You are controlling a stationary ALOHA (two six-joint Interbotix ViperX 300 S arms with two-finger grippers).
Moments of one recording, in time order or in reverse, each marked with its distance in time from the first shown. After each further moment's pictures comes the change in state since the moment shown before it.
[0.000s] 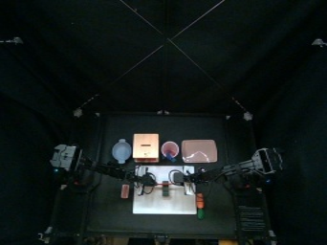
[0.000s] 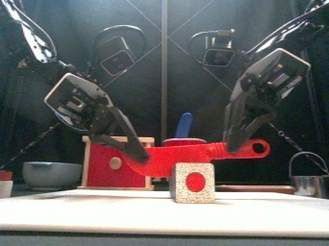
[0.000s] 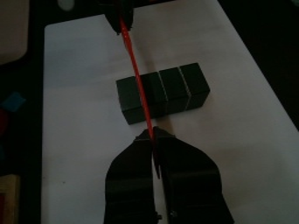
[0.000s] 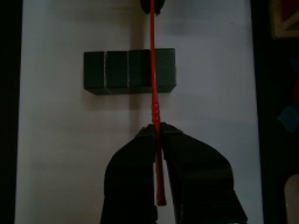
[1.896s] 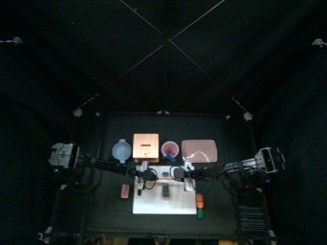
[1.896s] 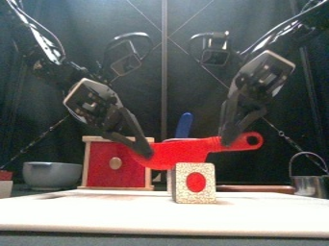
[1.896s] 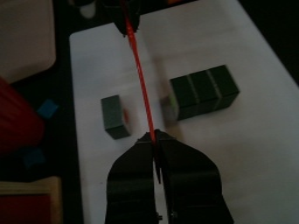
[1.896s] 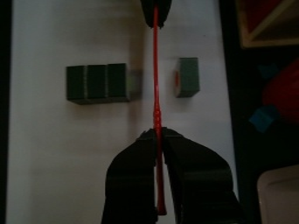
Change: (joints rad) left arm 0.035 -0.071 -0.029 0.104 0.058 0.002; right arm -0.008 -0.095 0.005 -0.011 0.000 0.000
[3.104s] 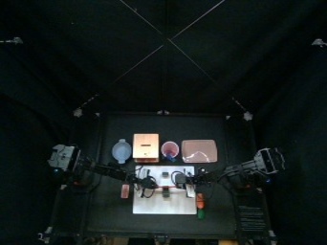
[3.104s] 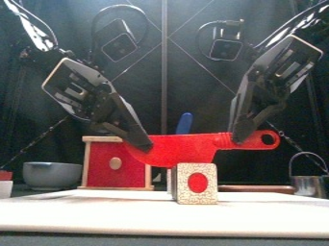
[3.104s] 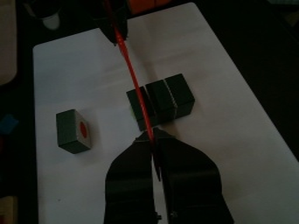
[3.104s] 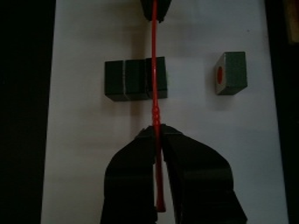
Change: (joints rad) left arm -0.071 0.035 -0.009 -0.057 -0.005 -0.006; right arm 0.035 0.054 0.040 0.071 -0.095 0.000
